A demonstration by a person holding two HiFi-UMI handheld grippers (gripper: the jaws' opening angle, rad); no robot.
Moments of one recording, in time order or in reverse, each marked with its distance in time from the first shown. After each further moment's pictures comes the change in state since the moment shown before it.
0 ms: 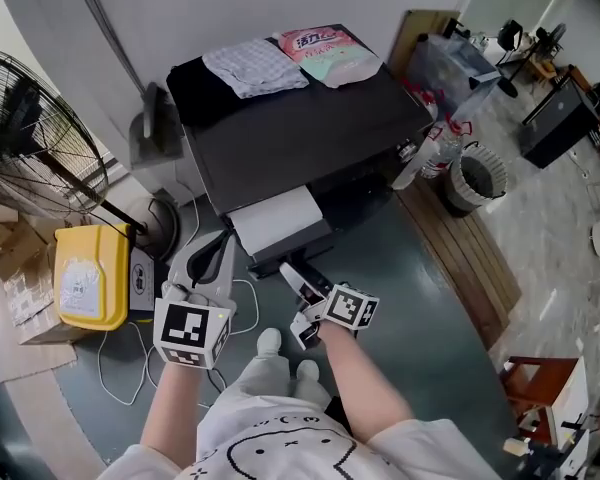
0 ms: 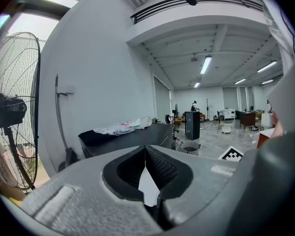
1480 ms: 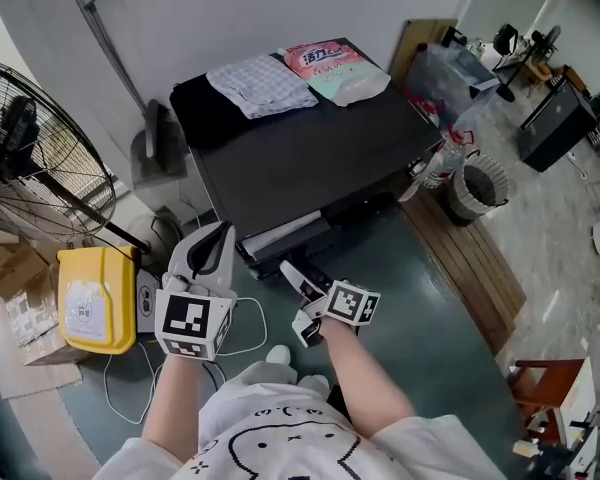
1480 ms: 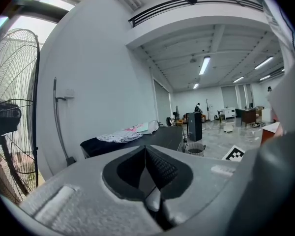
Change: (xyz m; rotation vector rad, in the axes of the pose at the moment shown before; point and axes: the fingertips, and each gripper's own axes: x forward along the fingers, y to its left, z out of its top) left arm 0.038 0.057 0.015 0.040 -0.053 0.002; right arm 0.062 0.001 0.023 -0.031 -0.008 -0.001
